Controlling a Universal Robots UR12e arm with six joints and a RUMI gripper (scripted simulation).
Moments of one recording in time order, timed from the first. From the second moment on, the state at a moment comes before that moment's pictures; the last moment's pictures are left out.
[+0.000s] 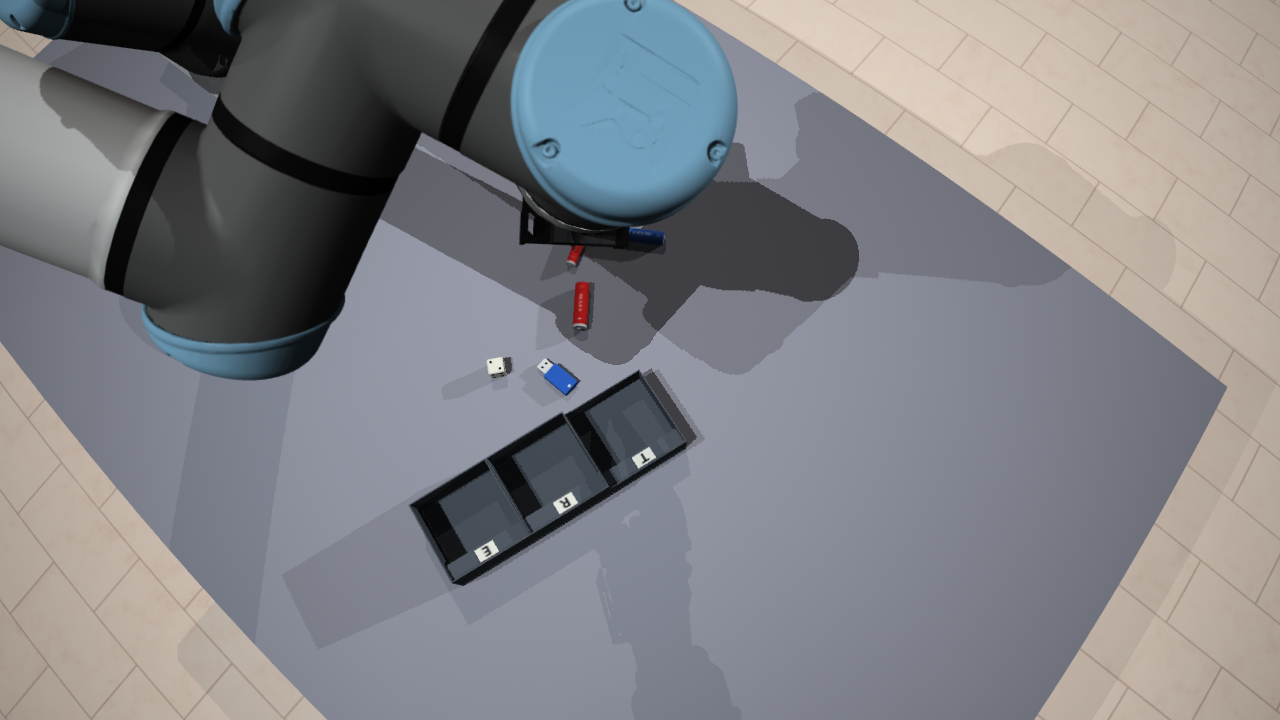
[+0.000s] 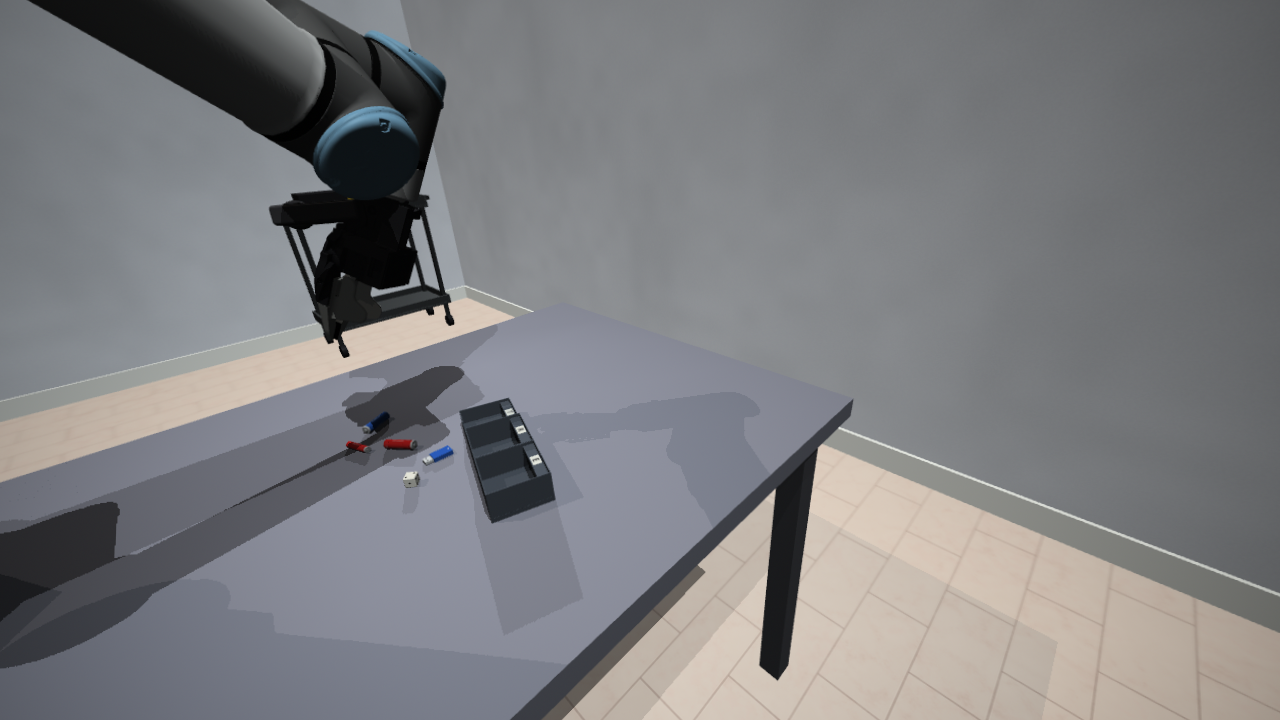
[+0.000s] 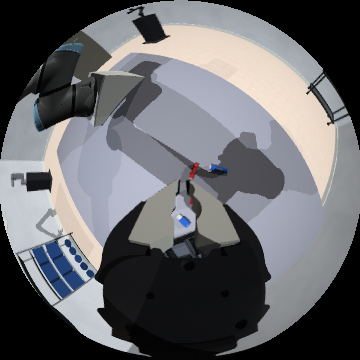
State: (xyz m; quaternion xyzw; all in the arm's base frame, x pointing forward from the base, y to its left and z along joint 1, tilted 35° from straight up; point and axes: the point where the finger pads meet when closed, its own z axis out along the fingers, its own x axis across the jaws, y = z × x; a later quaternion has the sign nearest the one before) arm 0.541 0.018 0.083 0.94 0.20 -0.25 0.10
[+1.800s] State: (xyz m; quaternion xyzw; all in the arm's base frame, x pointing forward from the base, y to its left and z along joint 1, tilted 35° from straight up) arm 0.562 0.009 0.091 0.84 -0.46 0.04 0.26
